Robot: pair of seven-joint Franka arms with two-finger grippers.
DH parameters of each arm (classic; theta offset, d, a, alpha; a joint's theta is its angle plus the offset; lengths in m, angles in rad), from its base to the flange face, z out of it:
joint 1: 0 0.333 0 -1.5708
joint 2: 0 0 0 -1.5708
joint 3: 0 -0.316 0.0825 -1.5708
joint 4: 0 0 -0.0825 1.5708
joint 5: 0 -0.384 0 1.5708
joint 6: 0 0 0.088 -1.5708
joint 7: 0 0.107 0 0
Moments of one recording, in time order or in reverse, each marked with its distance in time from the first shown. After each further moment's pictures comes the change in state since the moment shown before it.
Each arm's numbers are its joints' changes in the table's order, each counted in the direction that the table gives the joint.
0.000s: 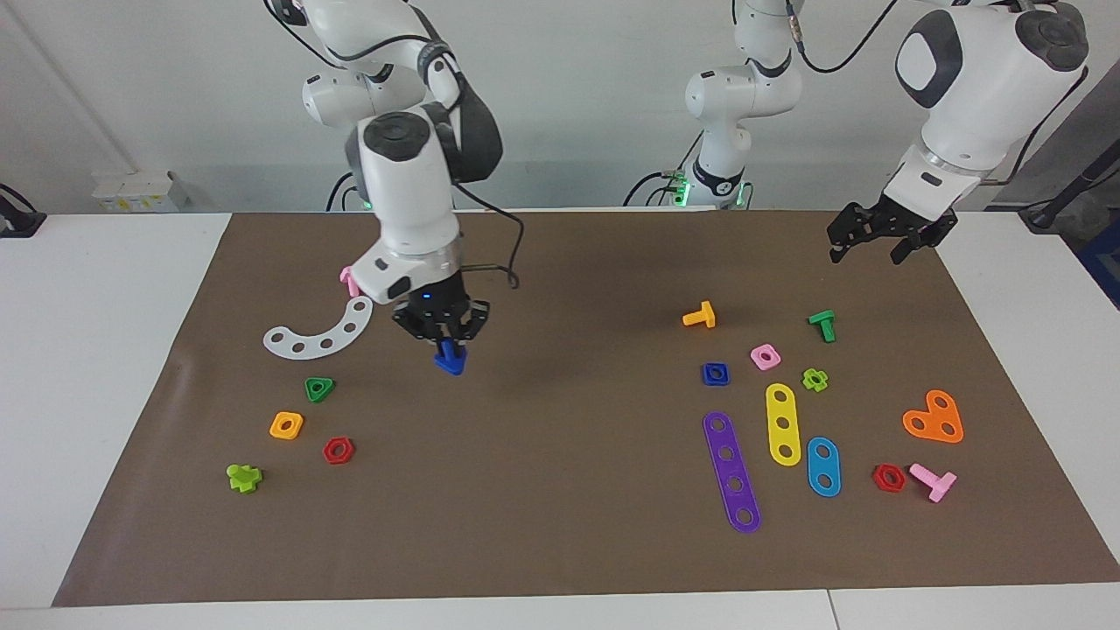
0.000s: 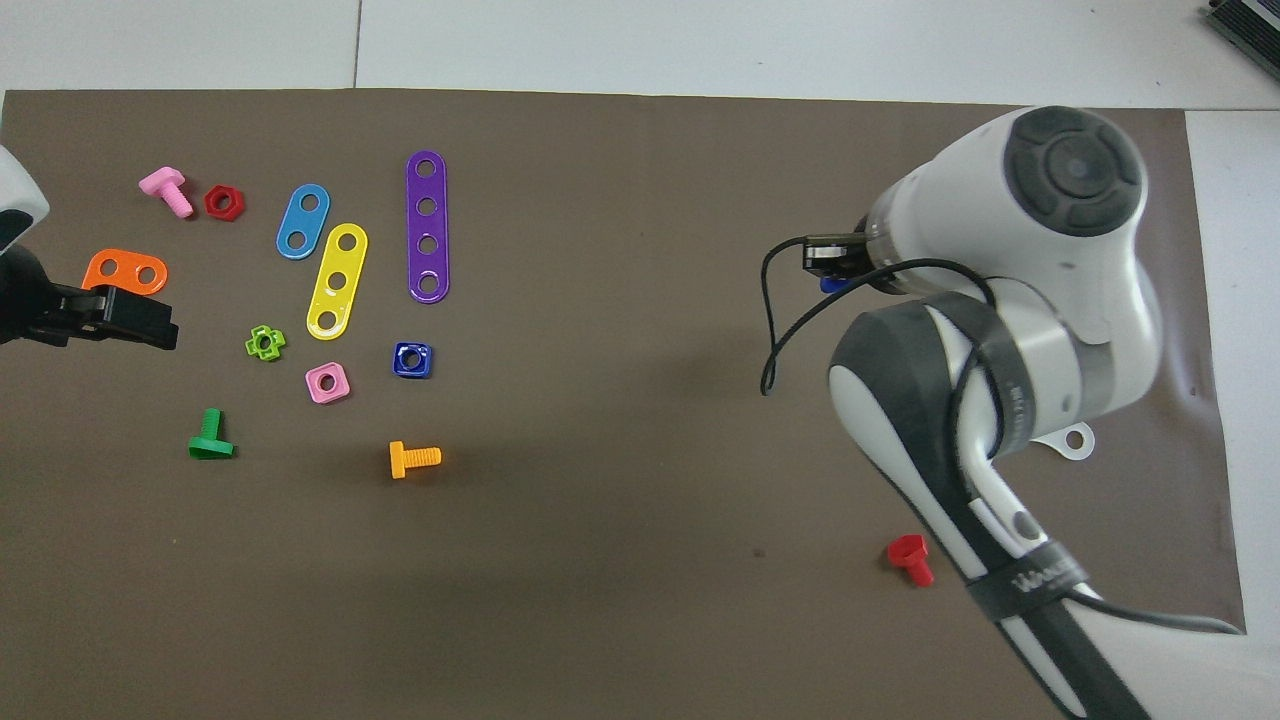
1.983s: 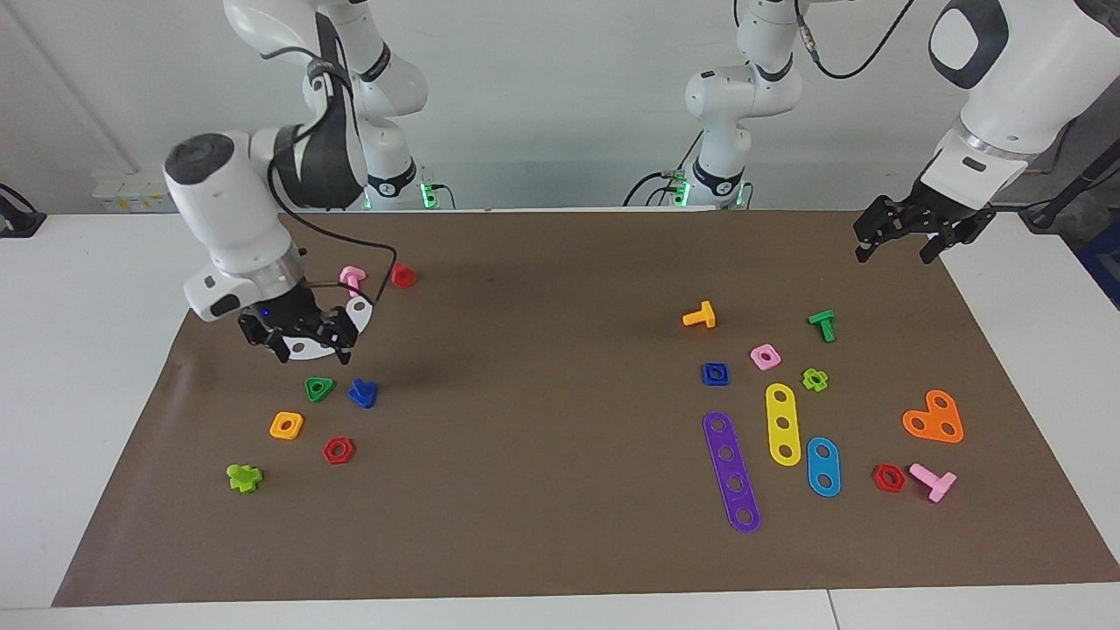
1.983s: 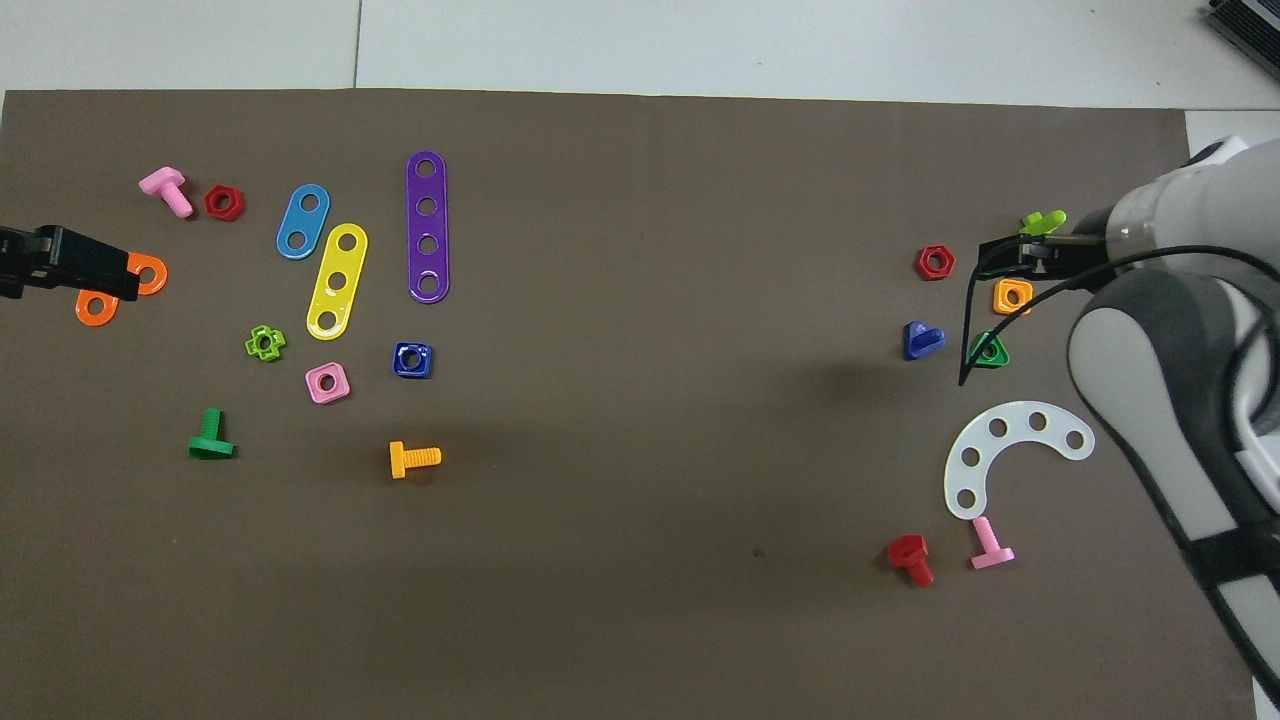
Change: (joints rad) left arm 0.000 0.101 -0.014 0.214 -0.001 0.091 0.002; right arm -0.241 -0.109 -0.001 -0.093 -0.060 0.024 -0.204
